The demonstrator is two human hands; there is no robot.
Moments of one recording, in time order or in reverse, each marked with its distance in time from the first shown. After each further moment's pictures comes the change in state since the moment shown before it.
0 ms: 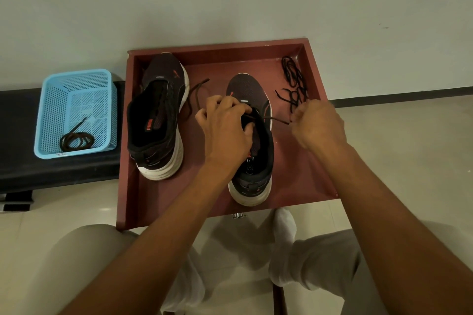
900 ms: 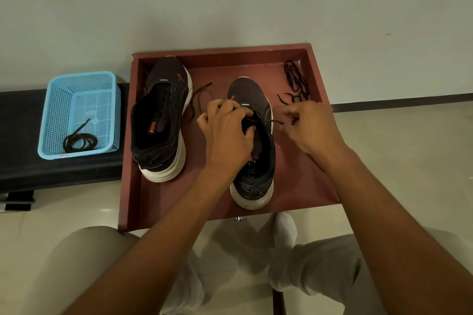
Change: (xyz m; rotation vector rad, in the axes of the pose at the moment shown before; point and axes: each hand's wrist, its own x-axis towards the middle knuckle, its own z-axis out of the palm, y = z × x) left_hand 0.001 -0.003 0.002 -0.013 0.000 -0.019; right_hand 0.002 -0.004 0.001 0.127 -0.061 -0.162
